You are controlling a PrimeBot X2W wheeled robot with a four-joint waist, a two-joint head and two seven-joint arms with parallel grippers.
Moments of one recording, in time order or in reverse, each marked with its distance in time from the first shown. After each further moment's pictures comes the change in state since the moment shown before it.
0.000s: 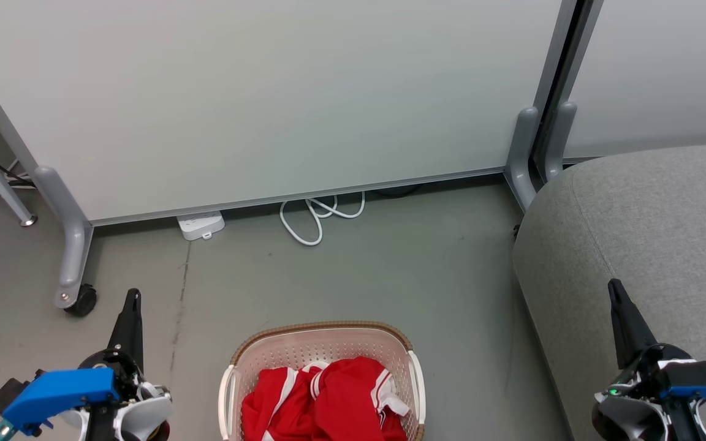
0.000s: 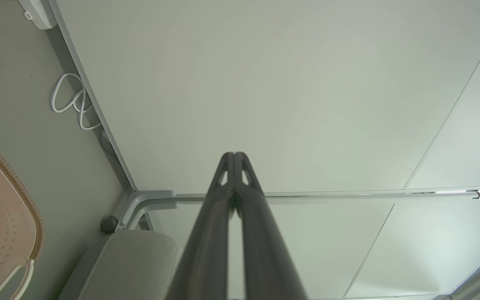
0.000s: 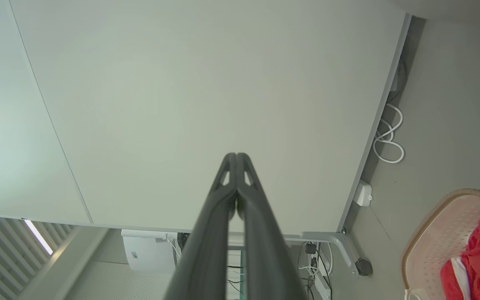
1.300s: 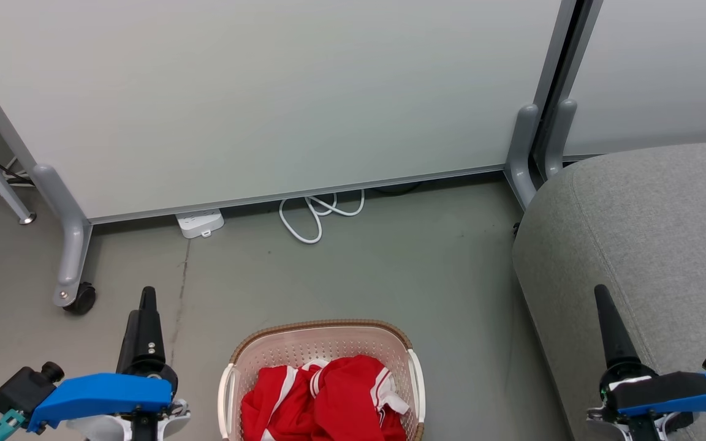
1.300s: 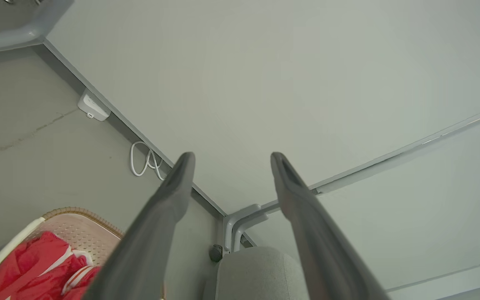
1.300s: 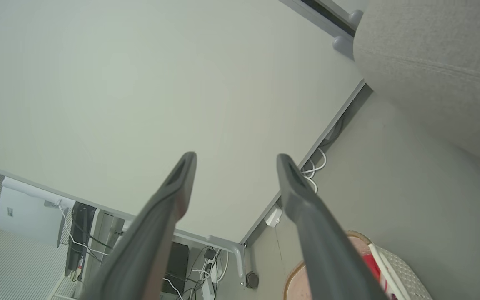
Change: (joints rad) left arm 0.049 -0.012 -0.065 -0.051 0.527 0.035 -0.144; right arm 0.048 0.007 0.054 -0.019 -0.475 -0.002 -0.143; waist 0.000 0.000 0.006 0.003
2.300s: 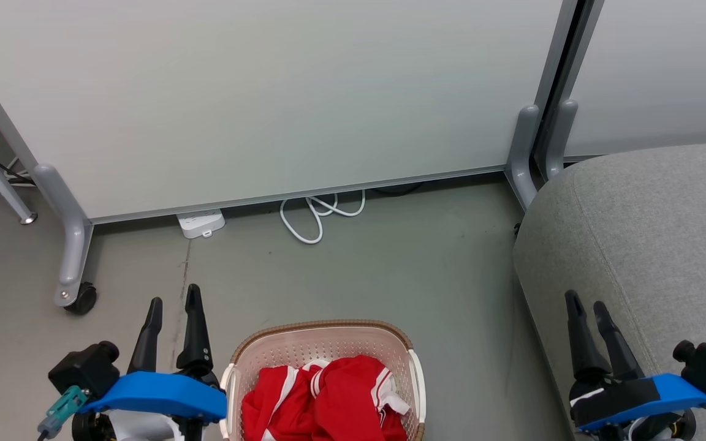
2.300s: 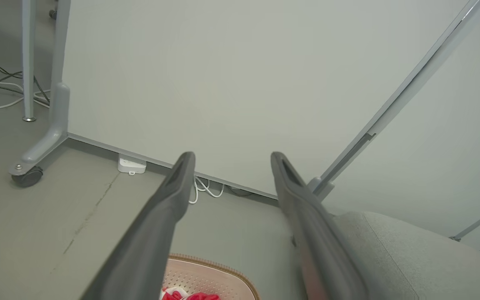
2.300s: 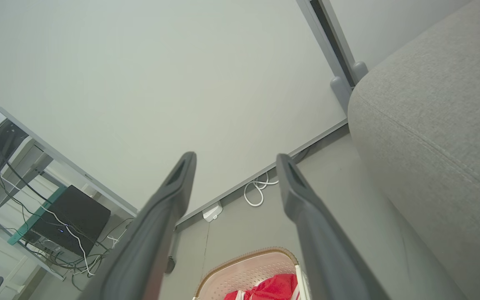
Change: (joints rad) left arm 0.000 0.014 -0.115 0.005 0.503 0.040 -0.096; right arm 0.004 -0.008 0.056 0.007 -0.456 0.000 -0.096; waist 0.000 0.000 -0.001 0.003
